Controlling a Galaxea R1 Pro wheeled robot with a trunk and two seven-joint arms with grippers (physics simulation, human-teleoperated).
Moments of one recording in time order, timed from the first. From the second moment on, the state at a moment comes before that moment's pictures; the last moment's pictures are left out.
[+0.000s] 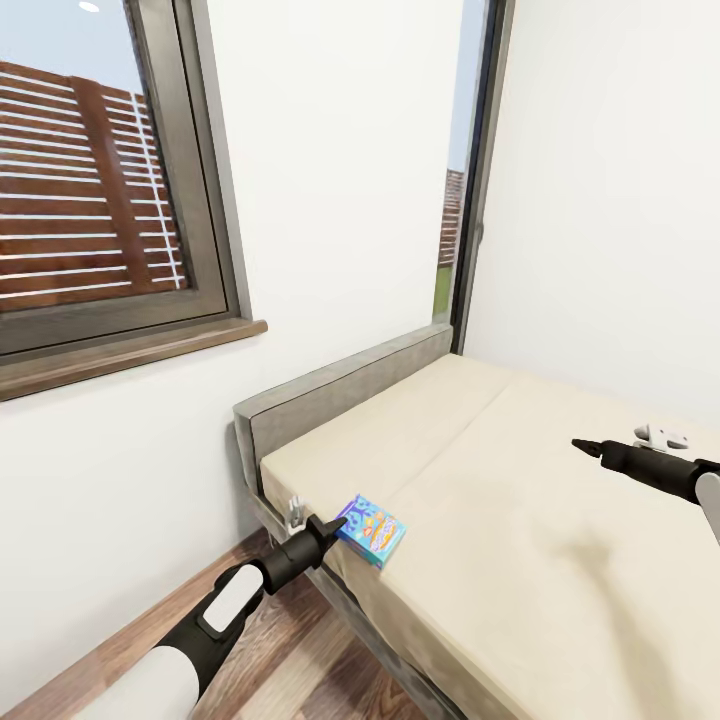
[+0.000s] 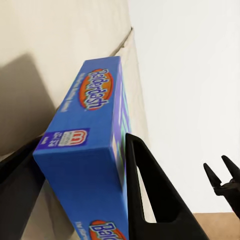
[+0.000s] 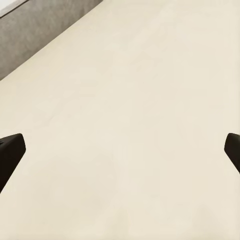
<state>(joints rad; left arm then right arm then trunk) -0.60 -0.03 -0.27 -0.57 1.20 0.43 -0.52 -0.63 -0.50 -0.24 -1.17 -0.43 0.78 0.32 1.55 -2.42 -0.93</state>
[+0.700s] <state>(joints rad) -0.60 -0.03 -0.27 -0.57 1.20 0.43 -0.52 -0.63 -0.50 -0.24 -1.17 -0.43 0.78 0.32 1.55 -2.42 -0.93</state>
